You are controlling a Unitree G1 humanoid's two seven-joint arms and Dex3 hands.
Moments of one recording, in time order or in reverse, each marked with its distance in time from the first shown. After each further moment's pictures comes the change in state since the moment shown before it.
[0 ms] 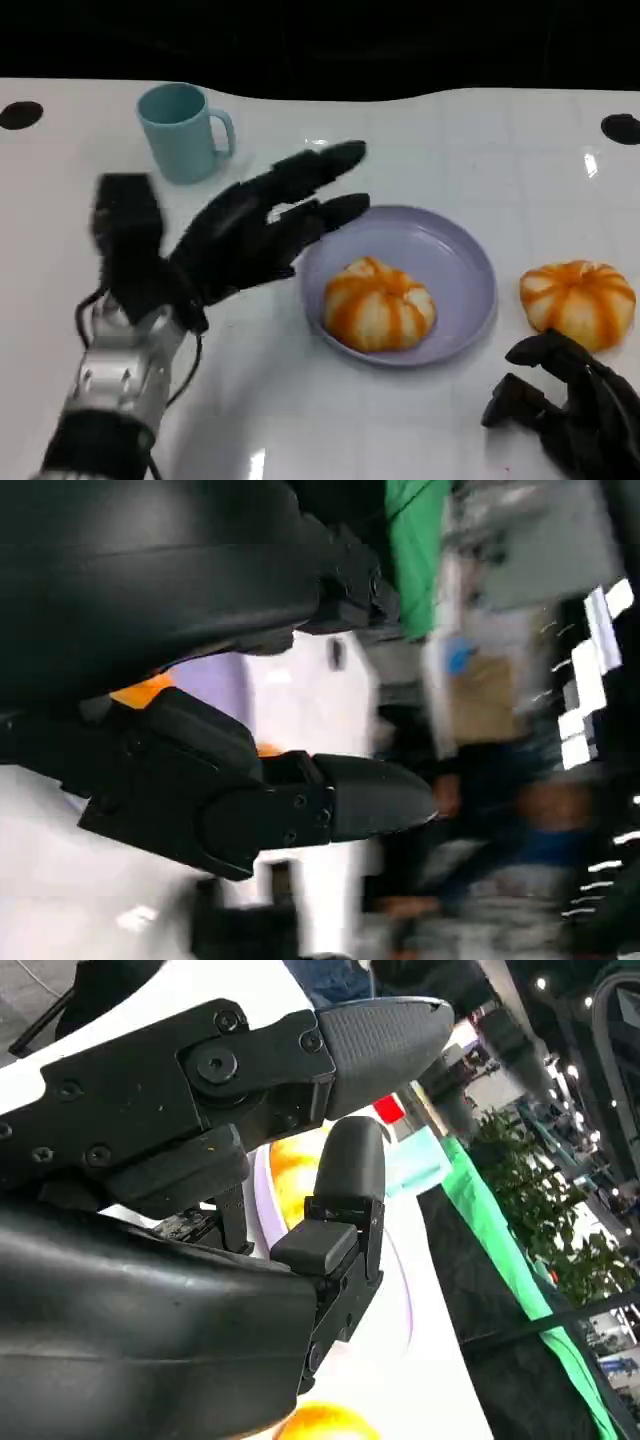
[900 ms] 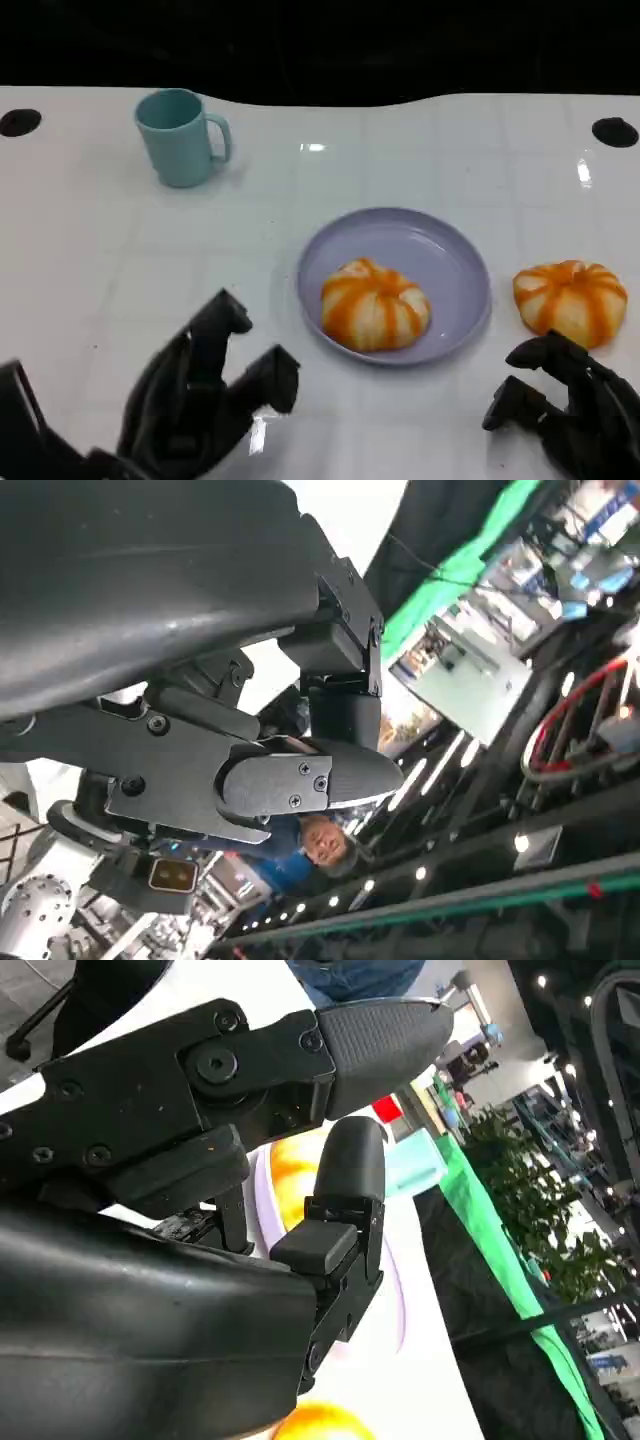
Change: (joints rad) left arm 0.611 -0.143 0.115 -0.610 -0.369 0.514 0.239; right arm 0.024 0.001 0.001 -0.034 -0.008 0.005 -0.008
